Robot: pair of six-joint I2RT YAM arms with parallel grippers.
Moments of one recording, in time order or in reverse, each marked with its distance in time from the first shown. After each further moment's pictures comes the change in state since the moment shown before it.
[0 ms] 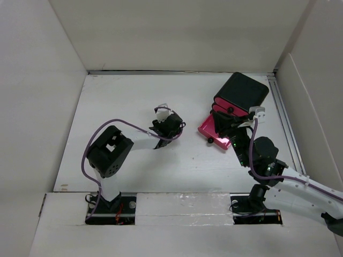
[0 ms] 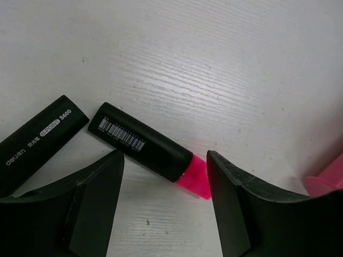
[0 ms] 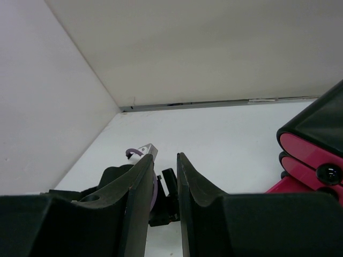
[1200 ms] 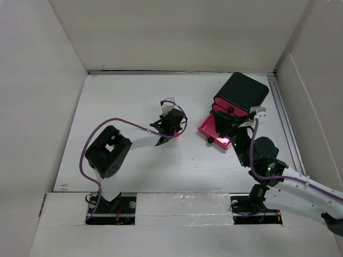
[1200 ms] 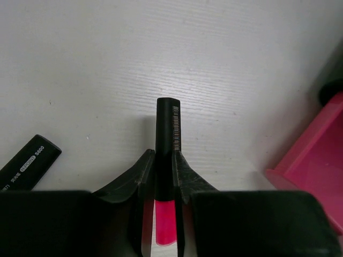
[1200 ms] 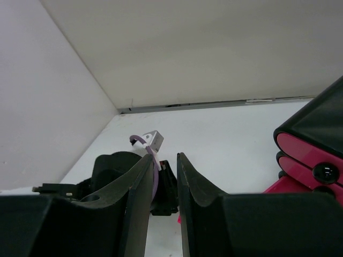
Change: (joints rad) left arm -0.002 0.014 0.074 0.026 0.058 0.160; right arm 0.000 -0.002 0.000 0.000 0.015 0.000
